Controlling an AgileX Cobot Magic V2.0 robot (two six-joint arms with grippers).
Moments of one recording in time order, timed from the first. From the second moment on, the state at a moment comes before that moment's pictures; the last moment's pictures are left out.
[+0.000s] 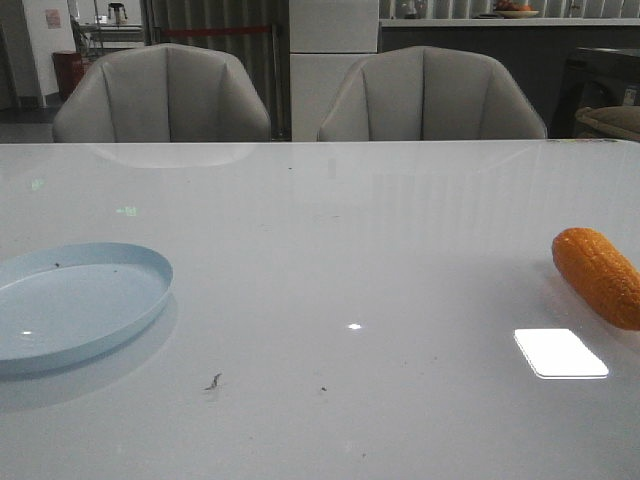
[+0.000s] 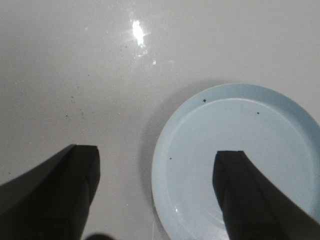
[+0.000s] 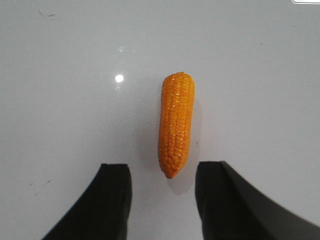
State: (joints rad) left arm 0.00 1.57 -1.10 -0.08 0.69 -0.03; right arm 0.03 1.02 -0.80 0.14 0.60 0.00
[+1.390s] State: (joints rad) left arm 0.00 1.95 -1.44 -0.07 0.96 -0.03; right arm 0.03 1.02 -0.80 0.14 0.60 0.00
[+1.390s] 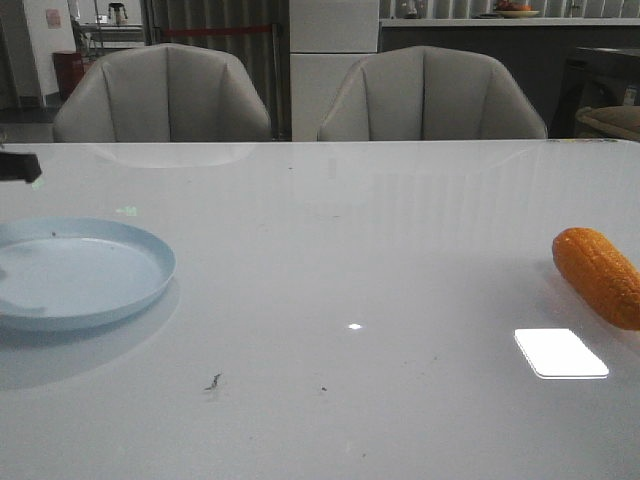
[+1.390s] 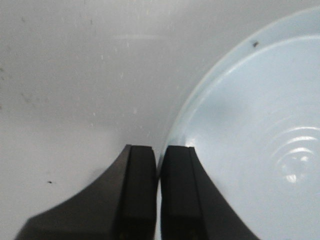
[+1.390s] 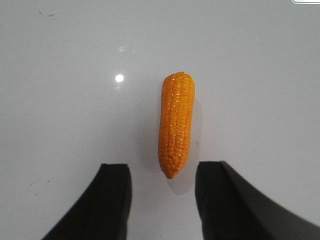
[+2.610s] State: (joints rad) left arm -0.43 2.20 -1.81 -0.29 1.14 -0.03; right arm 0.03 1.02 -0.80 0.14 0.60 0.00
